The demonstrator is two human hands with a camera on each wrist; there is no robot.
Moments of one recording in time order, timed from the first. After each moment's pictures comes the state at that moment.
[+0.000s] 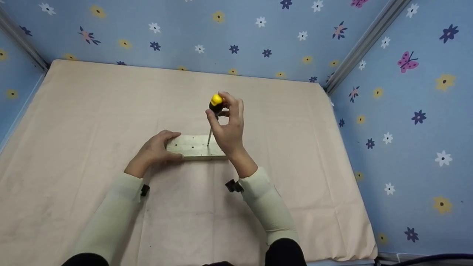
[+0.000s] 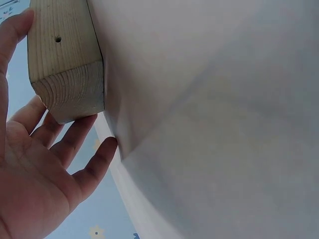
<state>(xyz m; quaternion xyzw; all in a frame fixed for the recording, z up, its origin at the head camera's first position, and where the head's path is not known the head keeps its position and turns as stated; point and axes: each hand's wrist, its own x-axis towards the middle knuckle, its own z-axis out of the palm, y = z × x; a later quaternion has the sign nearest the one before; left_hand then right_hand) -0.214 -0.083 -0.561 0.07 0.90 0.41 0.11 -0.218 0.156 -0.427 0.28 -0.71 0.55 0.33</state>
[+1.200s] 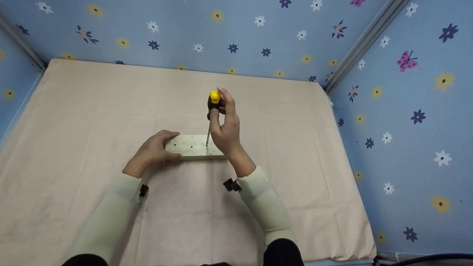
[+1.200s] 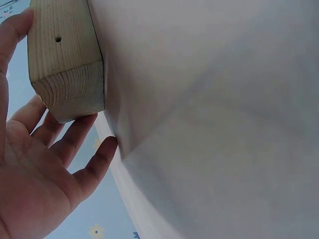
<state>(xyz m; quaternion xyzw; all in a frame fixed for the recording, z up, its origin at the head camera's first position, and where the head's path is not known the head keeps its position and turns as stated) -0.213 -0.082 -0.563 0.06 0.90 0.42 0.12 -0.220 0.156 -0.426 0.30 -0.71 0.56 0.30</state>
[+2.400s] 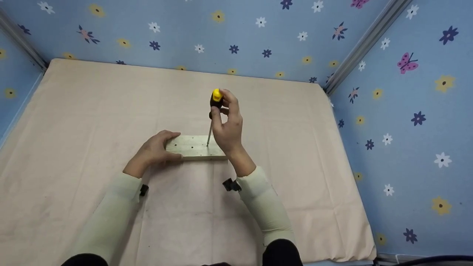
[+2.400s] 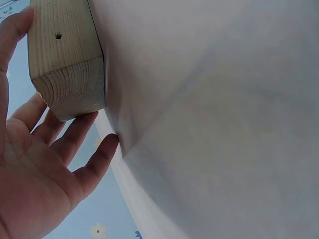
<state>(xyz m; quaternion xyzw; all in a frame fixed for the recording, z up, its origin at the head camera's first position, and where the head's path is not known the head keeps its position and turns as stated) -0.215 -0.082 -0.562 0.06 0.90 0.41 0.13 -0.222 0.154 -0.424 0.26 -0.72 0.55 0.33</state>
